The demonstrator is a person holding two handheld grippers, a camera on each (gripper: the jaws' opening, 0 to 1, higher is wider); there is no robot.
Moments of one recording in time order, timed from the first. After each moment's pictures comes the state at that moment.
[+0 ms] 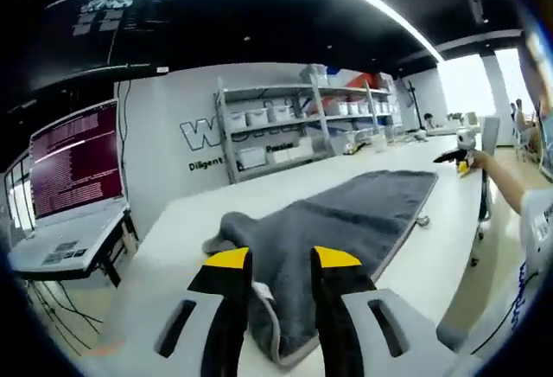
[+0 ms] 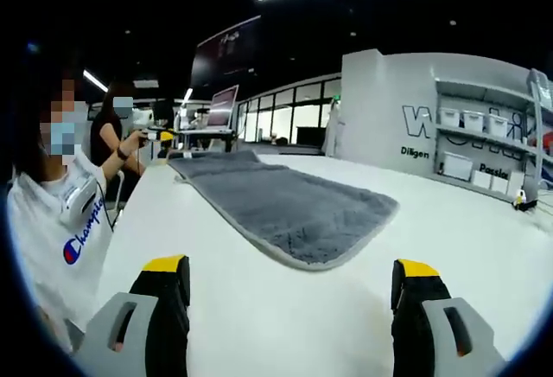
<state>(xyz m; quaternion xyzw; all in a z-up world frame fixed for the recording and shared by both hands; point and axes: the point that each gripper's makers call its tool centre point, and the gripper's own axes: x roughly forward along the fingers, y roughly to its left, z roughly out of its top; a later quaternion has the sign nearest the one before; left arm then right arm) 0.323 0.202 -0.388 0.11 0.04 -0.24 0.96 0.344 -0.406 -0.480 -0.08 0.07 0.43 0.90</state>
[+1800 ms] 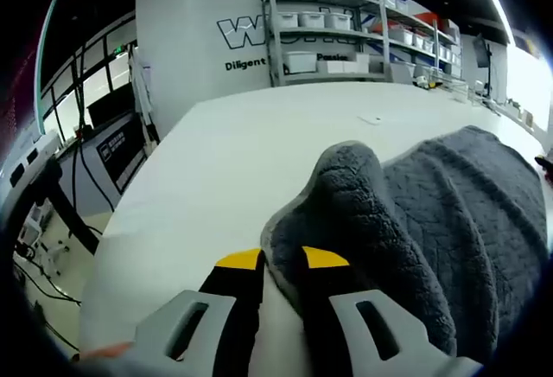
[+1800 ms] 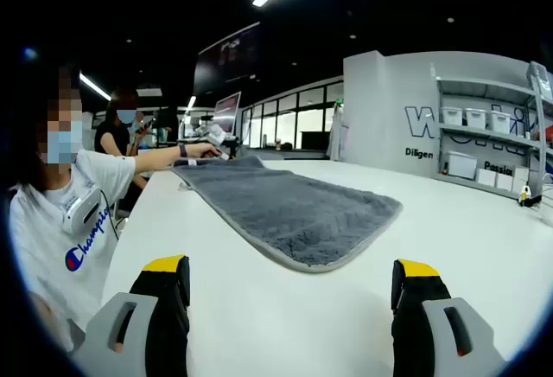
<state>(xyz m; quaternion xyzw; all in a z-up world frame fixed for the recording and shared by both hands) 0.574 0.270 -0.493 0.08 0.28 -0.11 0.95 0.343 -0.400 -0.474 -0.06 0.07 0.44 0.89</state>
